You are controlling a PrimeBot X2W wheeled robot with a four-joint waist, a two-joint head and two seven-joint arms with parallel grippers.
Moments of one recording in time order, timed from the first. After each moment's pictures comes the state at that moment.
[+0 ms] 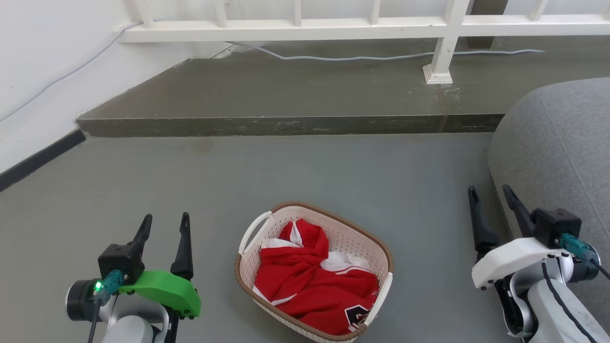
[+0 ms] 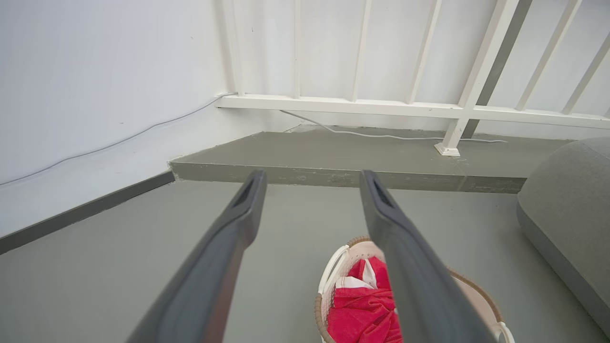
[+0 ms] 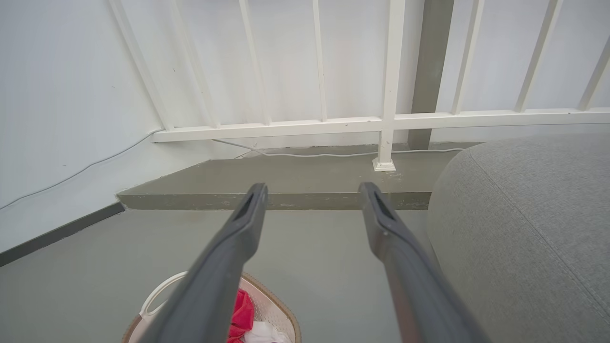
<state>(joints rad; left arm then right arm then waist) -0.14 0.15 -0.33 0.31 -0.42 0.09 -0.25 -0.10 -0.20 0.24 0.32 0.33 -0.06 -0.25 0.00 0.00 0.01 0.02</state>
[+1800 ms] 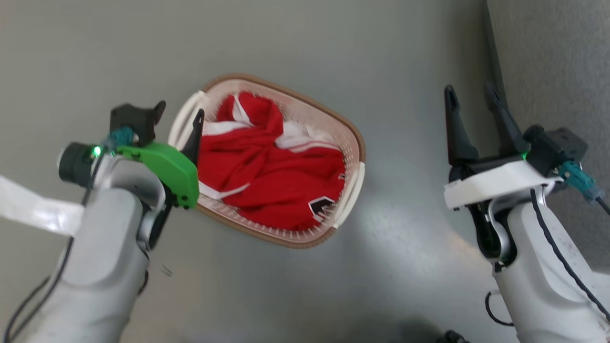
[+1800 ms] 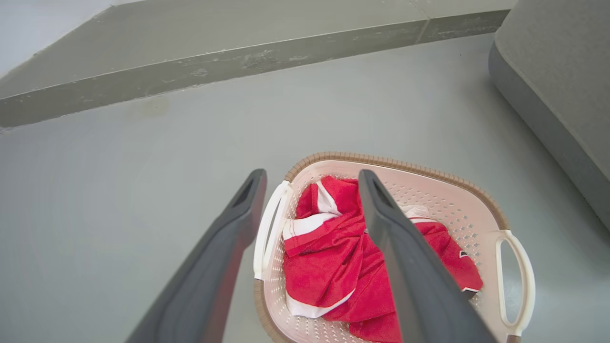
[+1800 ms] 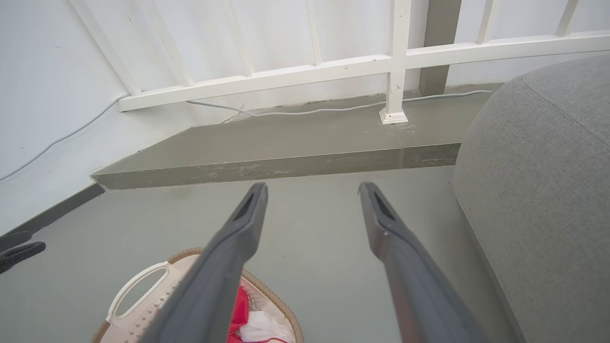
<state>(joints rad) -0.60 0.18 -0.44 0.46 -0.39 -0.04 0.01 -0.31 -0.11 0.23 0.17 0.30 -0.02 -0.25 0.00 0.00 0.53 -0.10</state>
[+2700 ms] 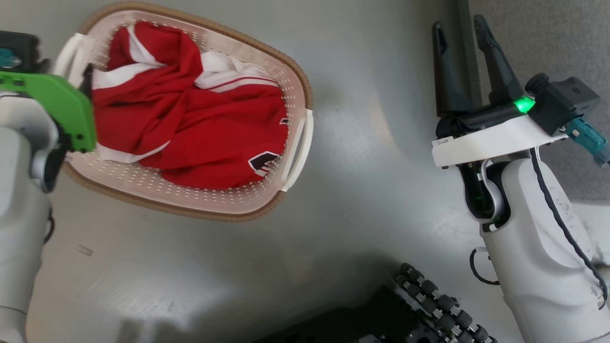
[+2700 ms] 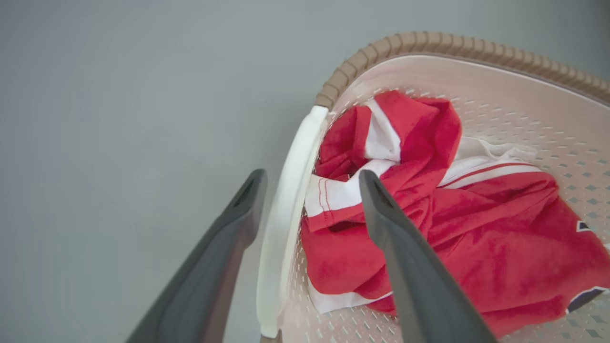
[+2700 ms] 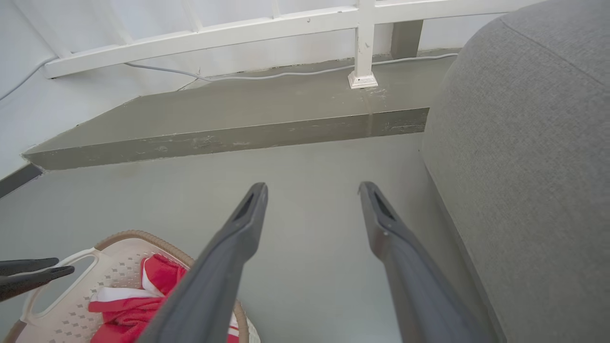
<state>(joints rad) -0.87 0.33 -0.37 0.71 -0.42 -0.10 0.19 -0.47 -0.06 0.24 0.12 0.30 0.02 -0.25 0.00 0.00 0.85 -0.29</state>
